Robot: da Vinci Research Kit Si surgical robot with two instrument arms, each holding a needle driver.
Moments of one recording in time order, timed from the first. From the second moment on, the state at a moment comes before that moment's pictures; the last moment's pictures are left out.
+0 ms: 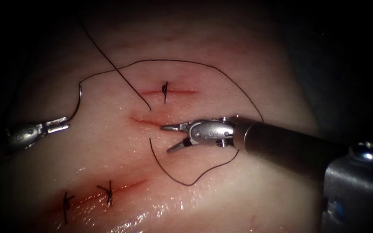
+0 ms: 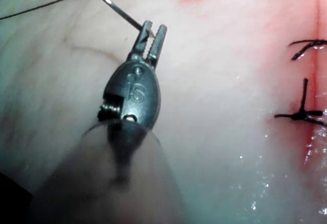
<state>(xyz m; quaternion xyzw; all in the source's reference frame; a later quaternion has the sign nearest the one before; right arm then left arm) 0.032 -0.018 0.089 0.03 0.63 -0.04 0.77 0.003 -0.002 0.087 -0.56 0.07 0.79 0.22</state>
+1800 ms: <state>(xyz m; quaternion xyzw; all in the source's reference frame) 0.029 -0.020 0.079 0.11 0.67 0.00 0.73 0.002 -0.003 0.088 -0.56 0.05 0.79 0.22</state>
